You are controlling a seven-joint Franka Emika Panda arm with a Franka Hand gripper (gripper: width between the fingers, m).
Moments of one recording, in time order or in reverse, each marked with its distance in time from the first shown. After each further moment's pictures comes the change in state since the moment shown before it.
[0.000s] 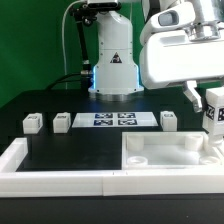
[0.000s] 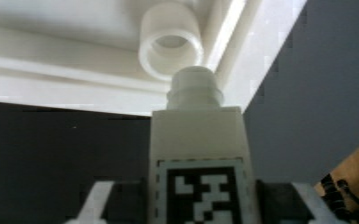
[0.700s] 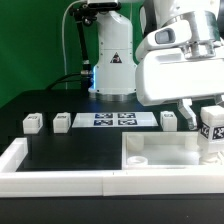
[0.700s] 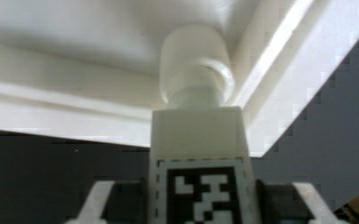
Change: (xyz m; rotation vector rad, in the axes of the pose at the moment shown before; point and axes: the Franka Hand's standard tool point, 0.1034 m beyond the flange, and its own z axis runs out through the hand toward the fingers) arm -0.007 0.006 0.018 -0.002 -0.013 -0.020
